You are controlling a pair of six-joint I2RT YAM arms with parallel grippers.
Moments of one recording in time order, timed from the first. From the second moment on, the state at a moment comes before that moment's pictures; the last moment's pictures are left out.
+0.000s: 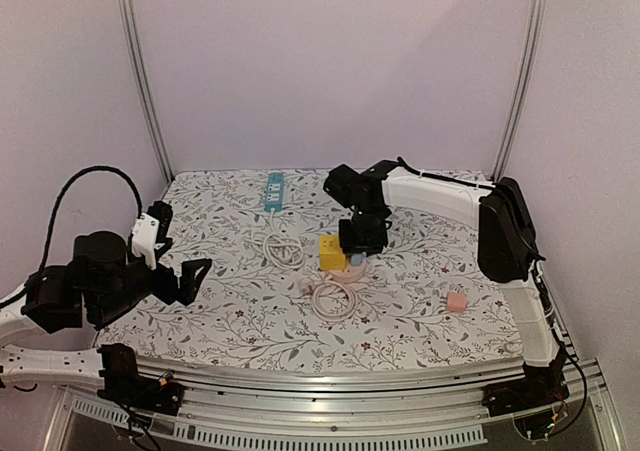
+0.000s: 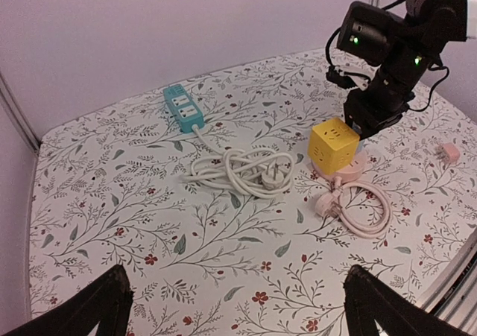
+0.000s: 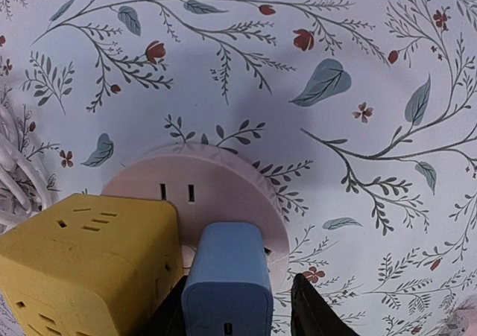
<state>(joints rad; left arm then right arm) -1.10 0.54 0.64 -0.56 -0.62 -0.25 0.81 2.31 2.04 -1.08 0.15 0.78</state>
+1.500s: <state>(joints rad) -1.11 0.57 0.64 -0.56 -0.61 -0.25 0.49 1.89 1.77 -1.21 0.09 0.76</state>
